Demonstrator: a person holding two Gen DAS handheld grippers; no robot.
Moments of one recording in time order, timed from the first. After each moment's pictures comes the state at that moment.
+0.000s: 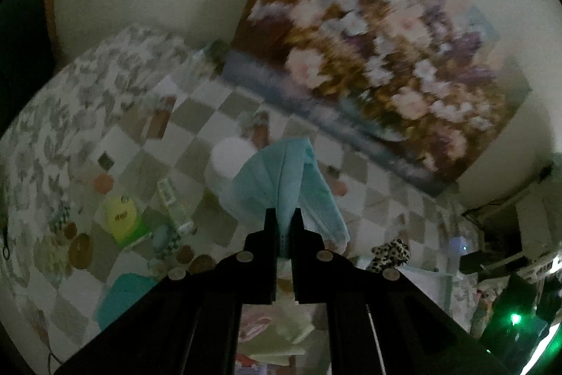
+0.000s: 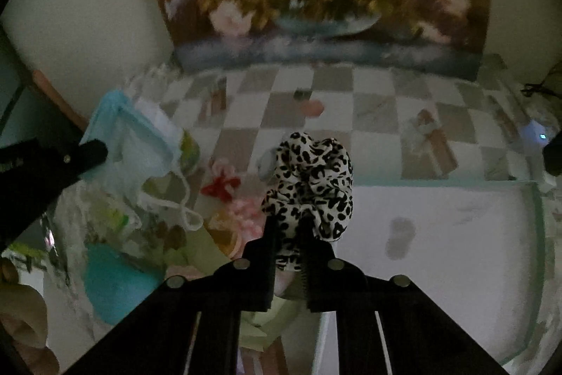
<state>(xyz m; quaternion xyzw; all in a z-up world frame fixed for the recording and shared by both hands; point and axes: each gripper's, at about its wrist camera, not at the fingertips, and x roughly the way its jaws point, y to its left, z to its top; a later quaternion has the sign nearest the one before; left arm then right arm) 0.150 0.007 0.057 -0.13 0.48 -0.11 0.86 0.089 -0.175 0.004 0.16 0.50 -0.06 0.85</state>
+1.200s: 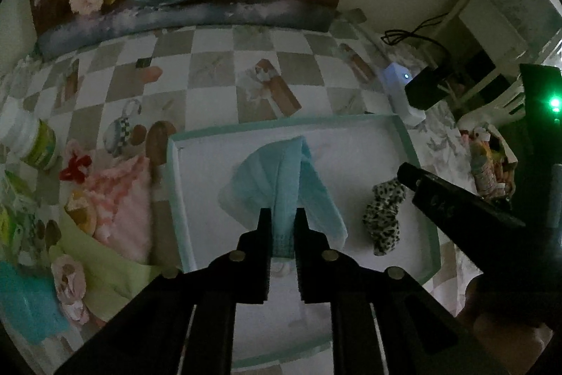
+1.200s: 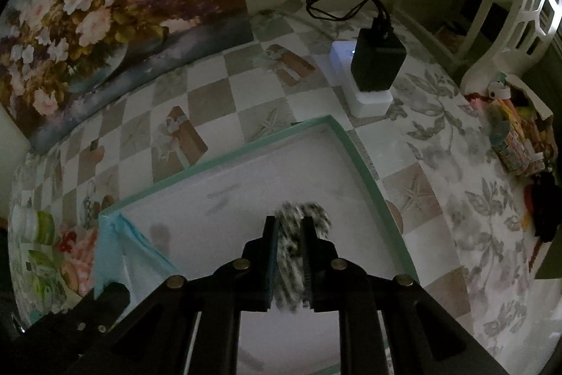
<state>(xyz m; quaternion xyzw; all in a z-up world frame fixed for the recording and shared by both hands) 0.060 -0.205 -0.015 0.06 0.57 -0.30 0.76 0.001 -0.347 -0.016 0.23 0.52 -0.30 0.76</state>
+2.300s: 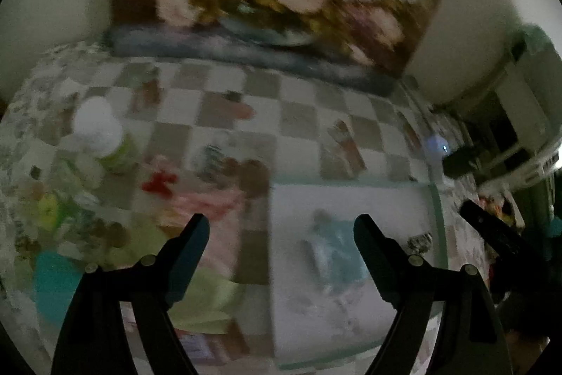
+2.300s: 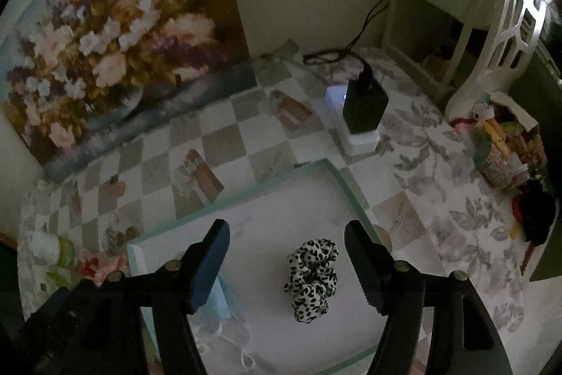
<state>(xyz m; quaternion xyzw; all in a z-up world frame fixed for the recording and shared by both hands) 0.108 -0.118 0.028 -0.01 0.54 -0.21 0.82 -0.004 -0.339 0.036 0.22 0.46 -0.32 0.80</state>
